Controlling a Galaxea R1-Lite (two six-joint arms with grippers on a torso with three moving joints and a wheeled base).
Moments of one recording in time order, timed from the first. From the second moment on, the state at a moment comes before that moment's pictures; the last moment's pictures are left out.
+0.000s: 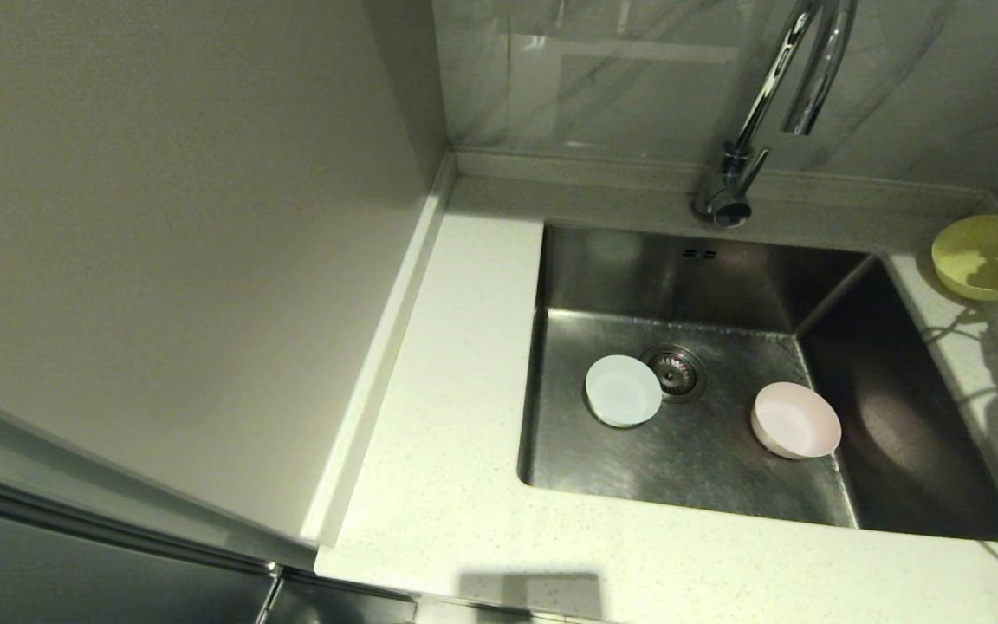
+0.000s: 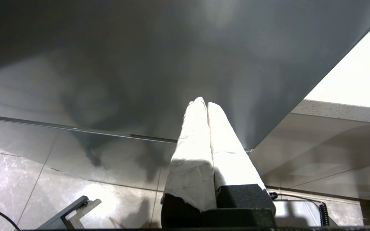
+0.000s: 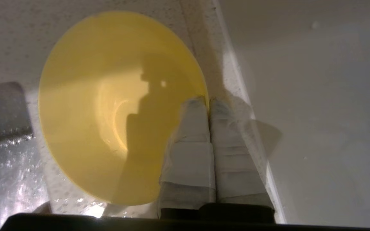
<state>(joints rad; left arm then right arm) 0.00 0.00 0.00 0.00 0.02 -0.02 -0.57 2.14 -1.95 0.12 0.02 -0.01</state>
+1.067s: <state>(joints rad) 0.00 0.00 0.00 0.00 0.02 -0.02 -0.42 1.78 -1.69 0.12 0.42 -0.08</state>
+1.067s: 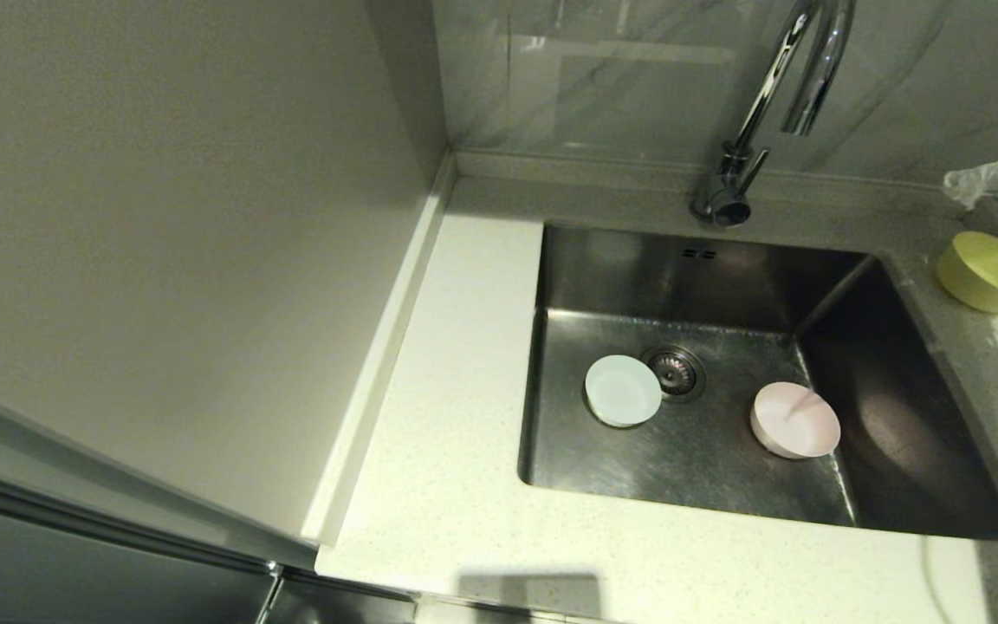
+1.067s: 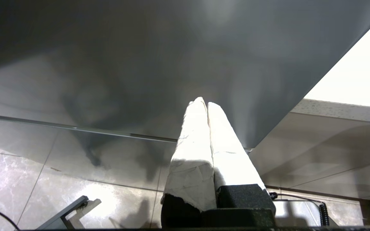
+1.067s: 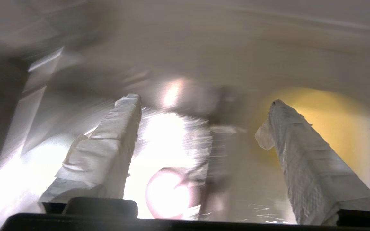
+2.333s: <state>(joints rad) 0.00 0.00 0.00 0.00 0.02 -0.02 -0.12 1.96 -1.71 0.61 0.13 -0.14</state>
